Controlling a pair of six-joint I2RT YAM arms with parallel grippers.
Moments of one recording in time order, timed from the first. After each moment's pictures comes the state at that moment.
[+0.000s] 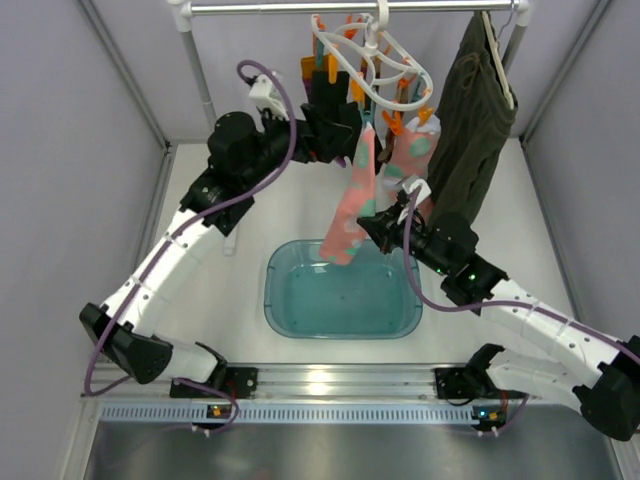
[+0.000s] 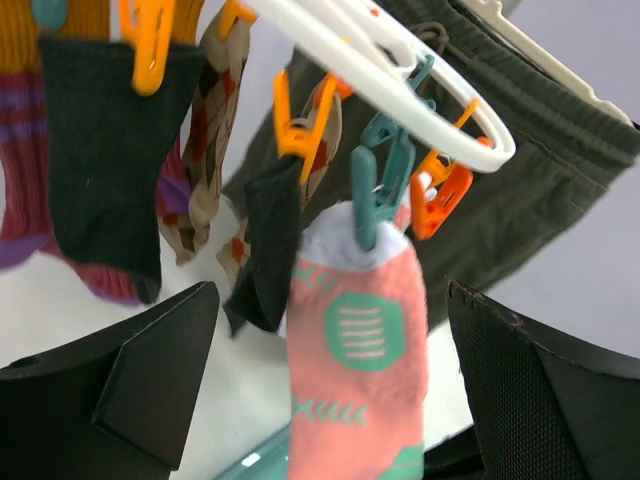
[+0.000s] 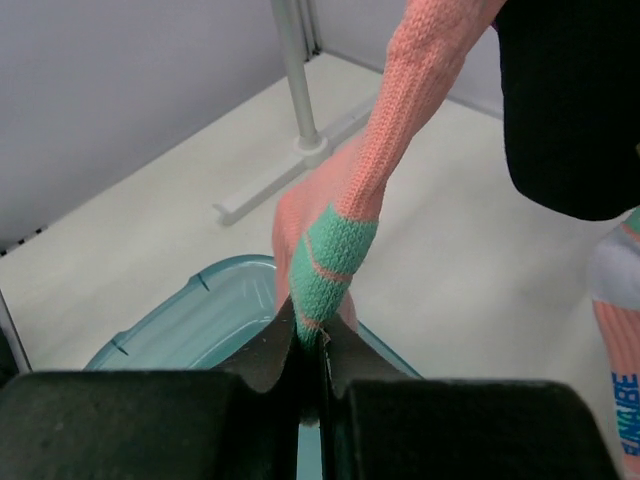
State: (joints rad) left arm -0.53 1.38 1.56 -0.13 0.19 -0.49; right arm 0.74 0.99 0.74 0.25 -0.10 0.14
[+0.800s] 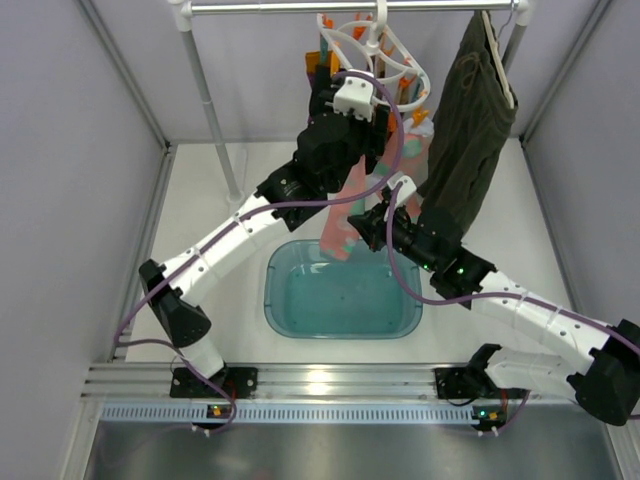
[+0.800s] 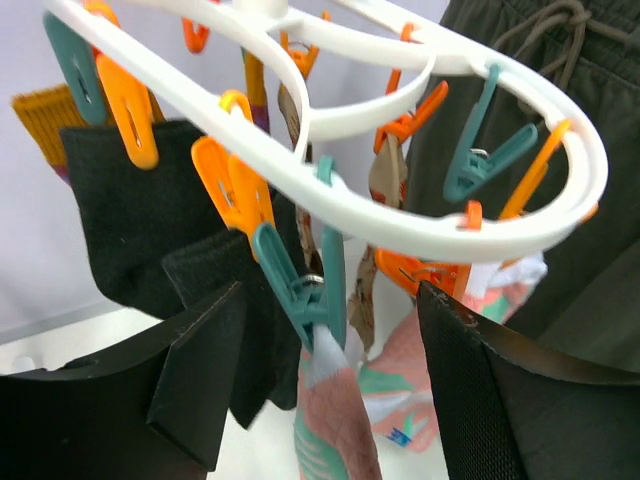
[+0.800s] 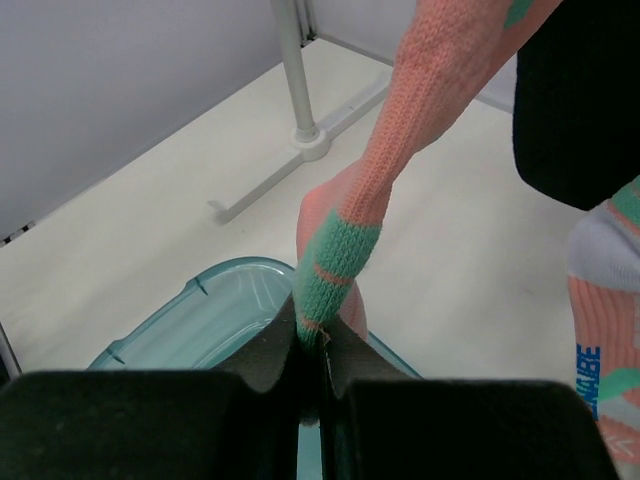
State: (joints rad) left arm -0.88 1.69 1.85 -0.12 -0.51 -0.02; right arm 0.80 1.09 0.82 0.21 -0.02 0.13
